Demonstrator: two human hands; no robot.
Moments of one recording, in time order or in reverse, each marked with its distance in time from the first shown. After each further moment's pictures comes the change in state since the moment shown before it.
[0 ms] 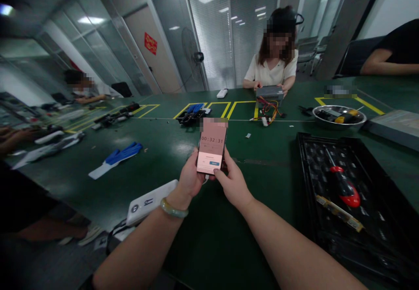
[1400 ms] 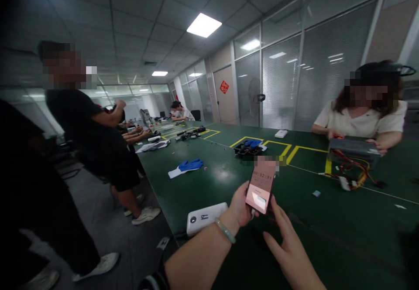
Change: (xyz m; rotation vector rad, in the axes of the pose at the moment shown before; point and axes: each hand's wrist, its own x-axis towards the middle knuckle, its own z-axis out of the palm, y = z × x) left_hand 0.026 0.015 -0.025 -0.282 -0.050 -0.071; right_hand -0.001 0.021 -0.017 -0.488 -0.252 -0.070
